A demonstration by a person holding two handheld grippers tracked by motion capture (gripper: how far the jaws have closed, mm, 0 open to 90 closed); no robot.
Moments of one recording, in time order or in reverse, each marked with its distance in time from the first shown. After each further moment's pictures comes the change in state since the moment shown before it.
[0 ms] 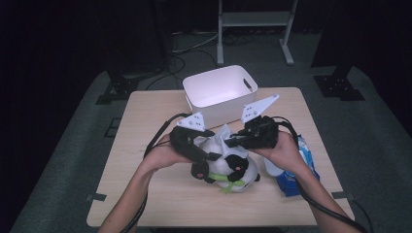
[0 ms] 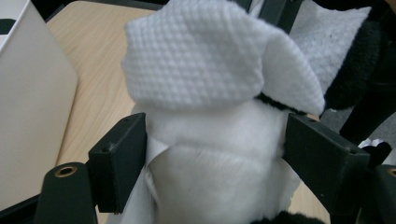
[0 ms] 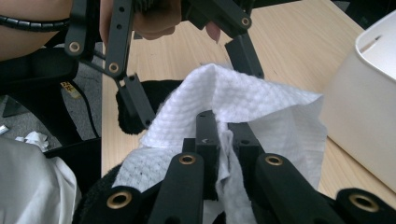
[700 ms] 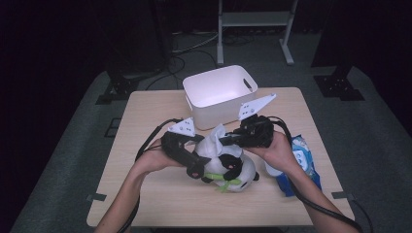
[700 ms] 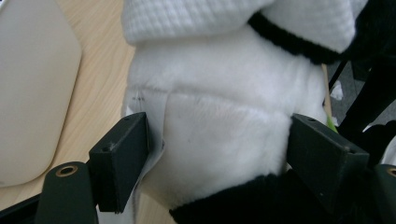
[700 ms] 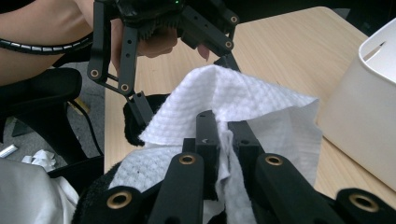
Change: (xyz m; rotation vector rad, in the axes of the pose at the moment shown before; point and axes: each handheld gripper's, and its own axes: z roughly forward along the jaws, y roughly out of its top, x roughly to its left) left arm 0.008 -0.031 -0.004 0.039 0.003 -0.005; right arm -0.004 0.000 0.007 -0.057 0.017 0.056
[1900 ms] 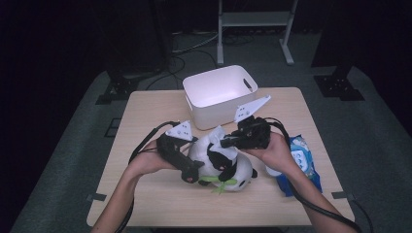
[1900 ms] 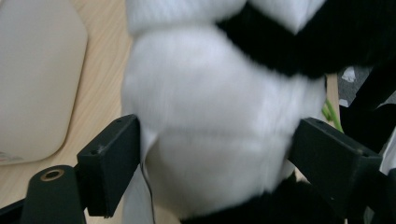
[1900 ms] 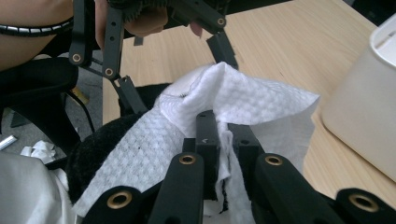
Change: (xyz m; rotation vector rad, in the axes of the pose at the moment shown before) left arm -0.006 -0.004 -0.011 0.054 0.031 0.026; right arm 0.002 0.001 0.012 0.043 0.005 -0.011
